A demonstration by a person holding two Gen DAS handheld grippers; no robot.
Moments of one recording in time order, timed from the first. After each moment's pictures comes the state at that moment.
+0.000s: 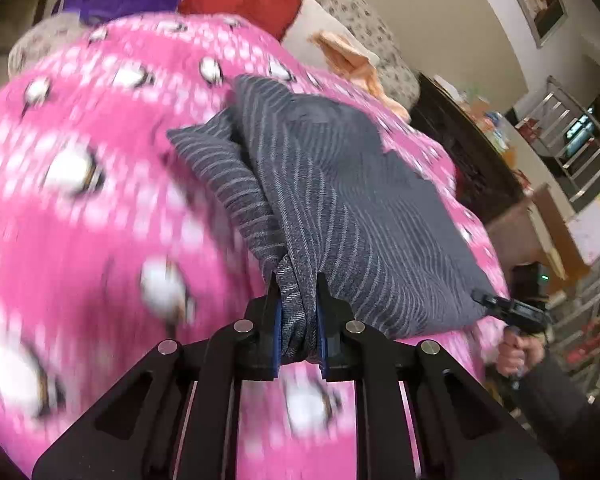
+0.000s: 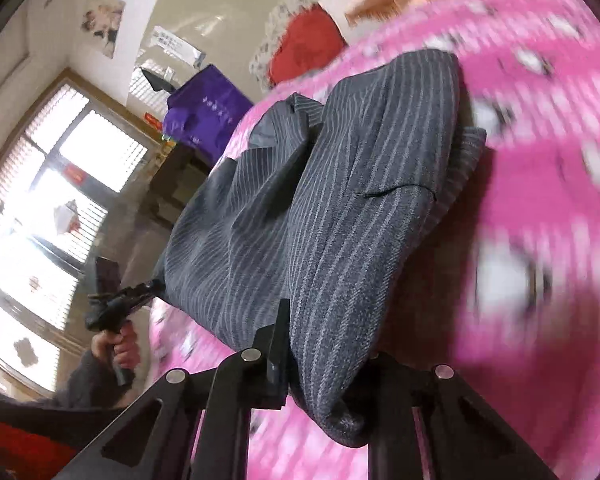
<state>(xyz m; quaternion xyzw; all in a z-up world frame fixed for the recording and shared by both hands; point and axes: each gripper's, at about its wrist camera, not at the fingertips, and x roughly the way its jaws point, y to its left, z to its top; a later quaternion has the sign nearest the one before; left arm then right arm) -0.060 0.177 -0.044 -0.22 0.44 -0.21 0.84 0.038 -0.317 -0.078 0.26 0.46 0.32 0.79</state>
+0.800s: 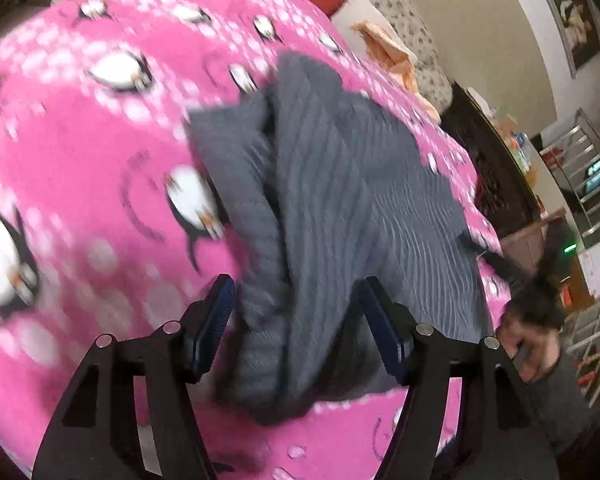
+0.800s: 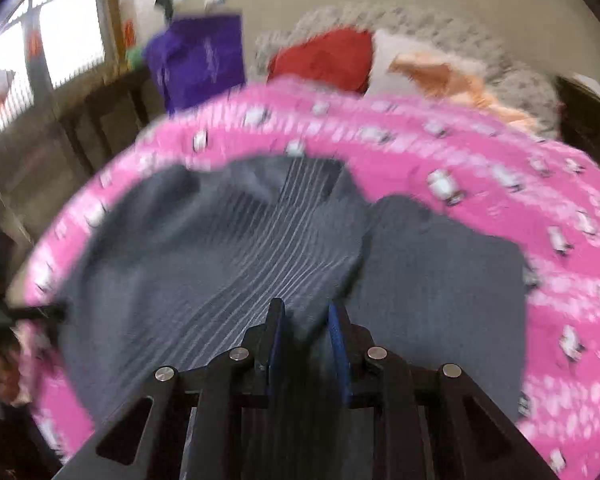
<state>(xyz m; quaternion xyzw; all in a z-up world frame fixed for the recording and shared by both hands) -0.072 0.183 -0.074 -0.27 0.46 -0.14 0.83 0.093 -0.150 -0.071 -0.07 0.46 0.21 0.86</state>
